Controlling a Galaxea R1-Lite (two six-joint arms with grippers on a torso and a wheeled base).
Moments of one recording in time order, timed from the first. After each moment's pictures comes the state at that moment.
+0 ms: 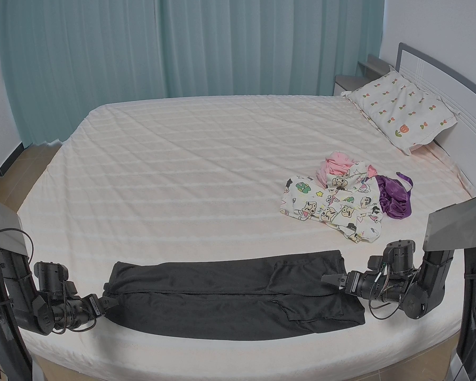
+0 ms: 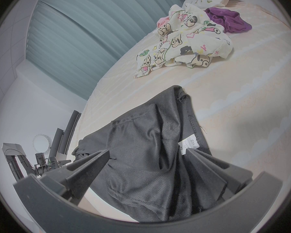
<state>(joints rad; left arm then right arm) 0.18 2.21 -0.16 -1.14 -0.20 -0.40 0.20 2.37 -0.45 -1.29 0.35 0.53</state>
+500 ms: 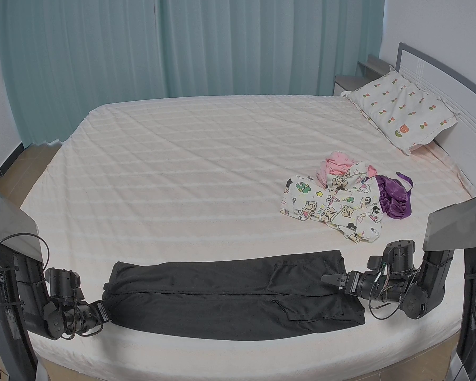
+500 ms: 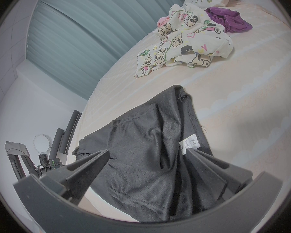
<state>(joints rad) 0.12 2.31 -0.16 -1.21 -0.07 -0.41 0.20 2.37 -0.45 -1.29 0.36 0.53</state>
